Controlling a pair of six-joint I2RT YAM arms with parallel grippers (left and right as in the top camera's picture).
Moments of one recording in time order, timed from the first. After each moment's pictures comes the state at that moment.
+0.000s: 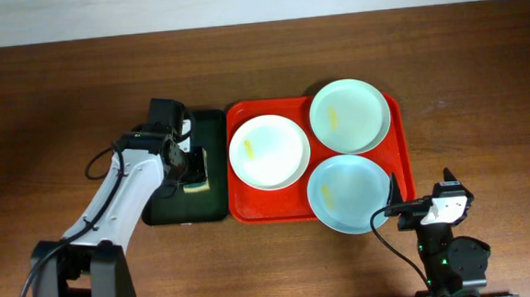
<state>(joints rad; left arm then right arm) -0.17 1.68 1.14 -0.79 0.07 -0.23 -0.03 0.01 0.01 -0.07 0.01 -0.03</state>
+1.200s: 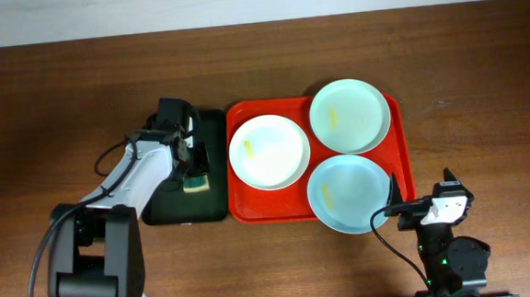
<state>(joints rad) -0.17 1.83 1.14 -0.63 0.01 -0.26 -0.03 0.01 0.01 -0.07 0.01 -0.03</state>
